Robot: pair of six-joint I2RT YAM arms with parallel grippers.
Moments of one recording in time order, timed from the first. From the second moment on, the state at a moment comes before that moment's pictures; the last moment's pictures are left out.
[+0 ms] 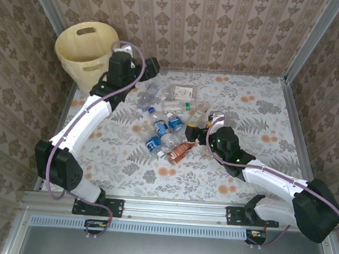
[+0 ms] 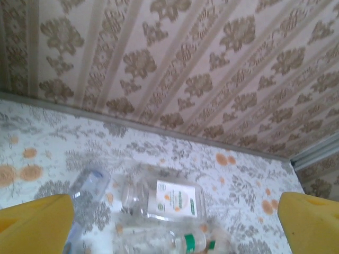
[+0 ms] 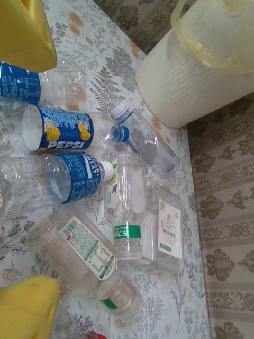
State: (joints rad) left arm -0.43 1.51 1.43 -0.27 -0.05 -0.56; right arm 0.65 1.17 0.52 0.38 0.18 0.39
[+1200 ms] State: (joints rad) left arm -0.54 1.46 0.91 -0.50 0.00 -1.09; right arm 0.63 1.20 0.49 0.35 0.23 0.45
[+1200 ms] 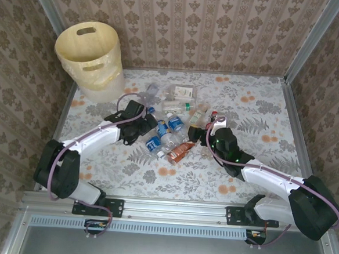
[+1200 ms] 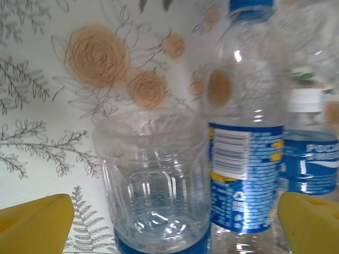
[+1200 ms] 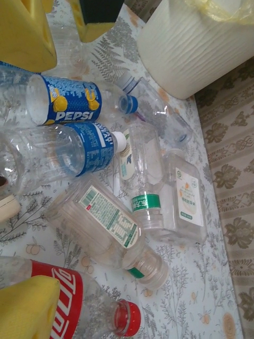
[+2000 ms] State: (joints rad) left arm -0.56 1.58 0.90 -0.41 -0.02 -1.11; right arm 0.63 1.22 0.50 0.33 0.22 0.47
